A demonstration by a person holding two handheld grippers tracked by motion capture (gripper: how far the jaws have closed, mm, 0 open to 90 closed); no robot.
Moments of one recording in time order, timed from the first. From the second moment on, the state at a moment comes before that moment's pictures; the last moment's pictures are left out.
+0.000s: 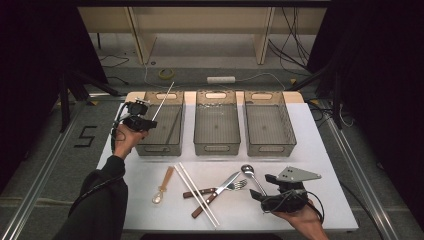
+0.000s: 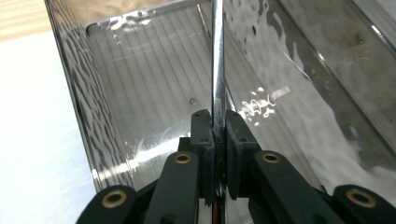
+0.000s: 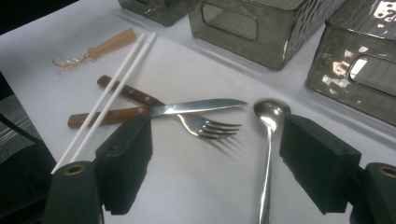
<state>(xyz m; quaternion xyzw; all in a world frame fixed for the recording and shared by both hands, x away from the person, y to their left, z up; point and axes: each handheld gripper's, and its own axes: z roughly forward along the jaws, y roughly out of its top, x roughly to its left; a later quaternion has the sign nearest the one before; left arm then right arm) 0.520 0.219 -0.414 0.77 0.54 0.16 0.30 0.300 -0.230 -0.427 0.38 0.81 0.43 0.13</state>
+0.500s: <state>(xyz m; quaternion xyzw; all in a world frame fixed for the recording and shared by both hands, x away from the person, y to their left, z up) 0.521 0.221 -0.428 0.77 0.55 0.15 0.29 0.299 -0.230 -0.427 0.38 0.81 0.43 0.13</state>
